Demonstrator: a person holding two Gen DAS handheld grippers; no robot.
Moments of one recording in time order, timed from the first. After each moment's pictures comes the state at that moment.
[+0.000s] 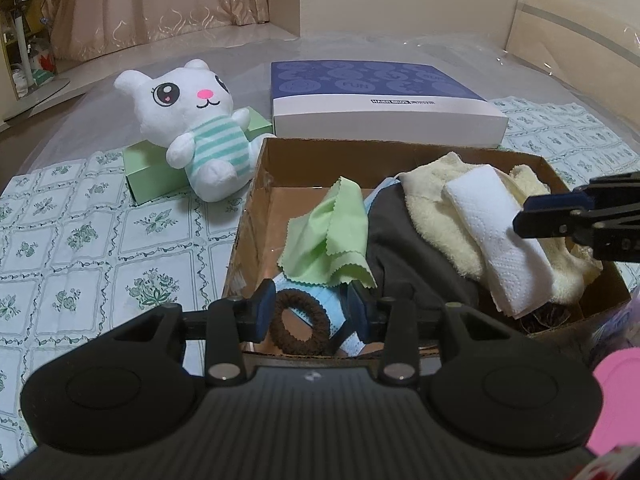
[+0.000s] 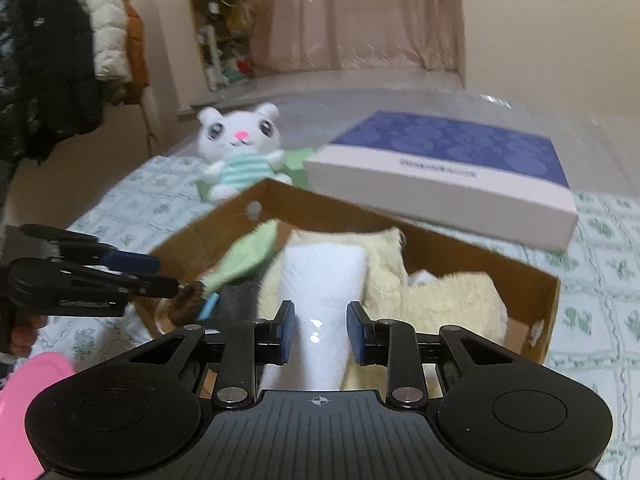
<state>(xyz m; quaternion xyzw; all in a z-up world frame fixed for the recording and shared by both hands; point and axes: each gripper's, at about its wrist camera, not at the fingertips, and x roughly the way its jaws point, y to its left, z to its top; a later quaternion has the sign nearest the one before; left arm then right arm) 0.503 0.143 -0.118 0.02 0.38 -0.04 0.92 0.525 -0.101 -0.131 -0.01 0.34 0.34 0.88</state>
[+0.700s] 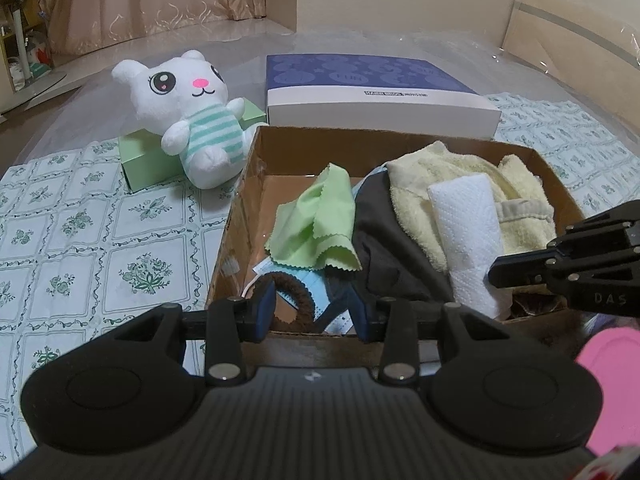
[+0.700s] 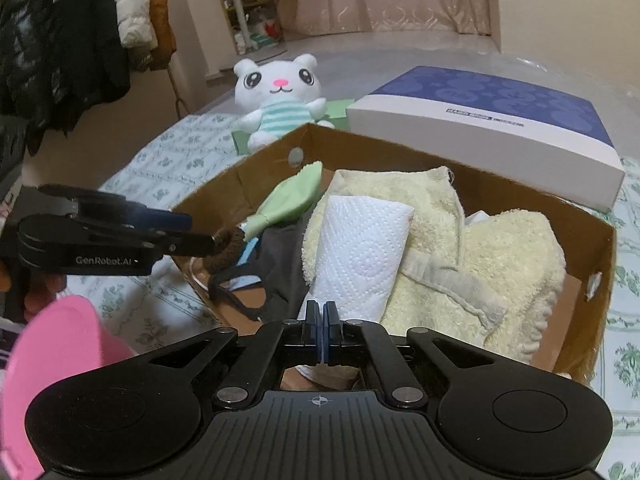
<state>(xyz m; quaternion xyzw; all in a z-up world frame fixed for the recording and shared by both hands) 0.490 0.138 -0.118 0.01 0.39 -0.05 0.92 0.506 -0.092 -0.148 -0.01 0.39 0.38 0.84</state>
